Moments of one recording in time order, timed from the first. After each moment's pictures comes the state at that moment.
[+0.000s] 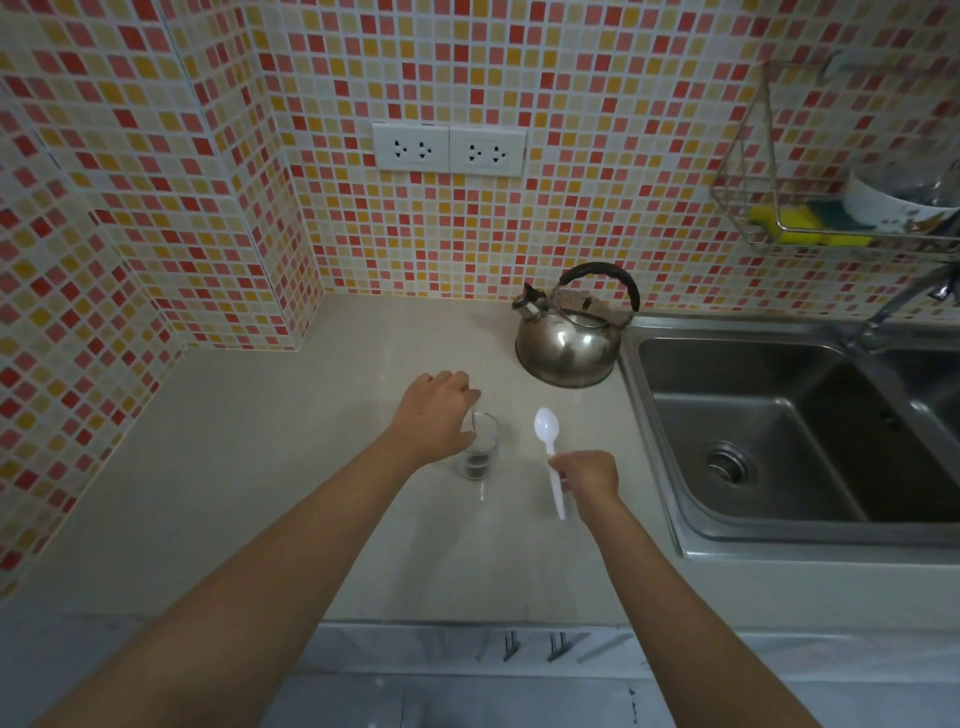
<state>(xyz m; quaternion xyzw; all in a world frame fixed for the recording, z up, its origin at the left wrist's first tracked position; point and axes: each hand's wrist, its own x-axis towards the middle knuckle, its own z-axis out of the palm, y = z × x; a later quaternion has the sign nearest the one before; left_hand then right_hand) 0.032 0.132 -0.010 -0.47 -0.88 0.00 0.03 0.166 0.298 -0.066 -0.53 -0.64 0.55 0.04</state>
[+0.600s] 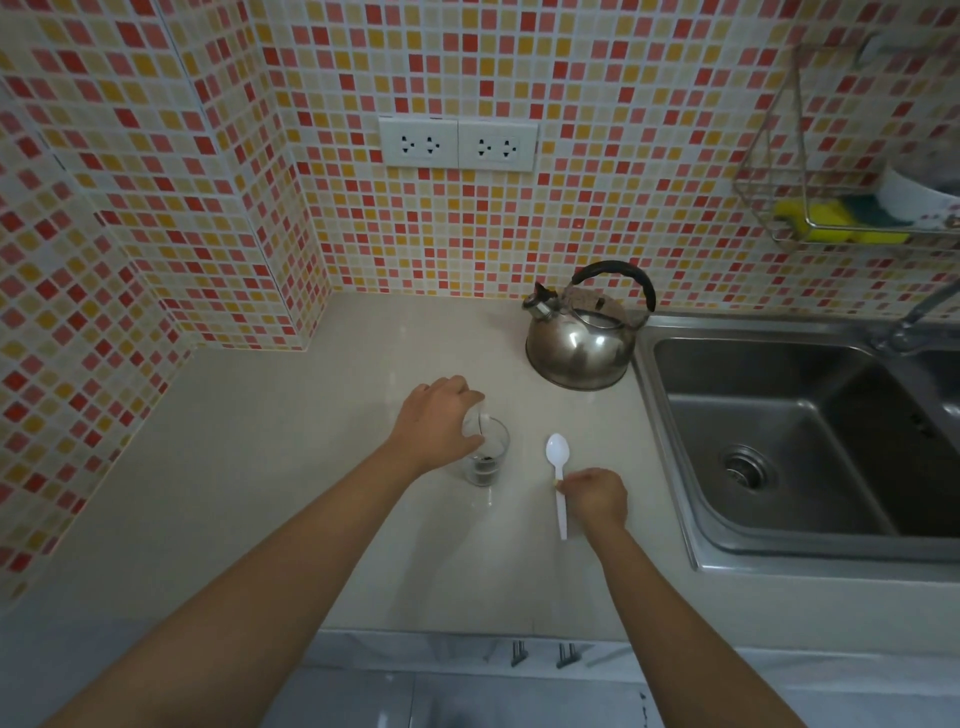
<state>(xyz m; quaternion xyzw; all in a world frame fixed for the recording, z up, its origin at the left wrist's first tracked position) 0.026 0.129 -0.022 -0.42 -0.90 -0.11 -0.01 0.172 0.300 -0.105 -0.53 -0.69 0.49 0.05</state>
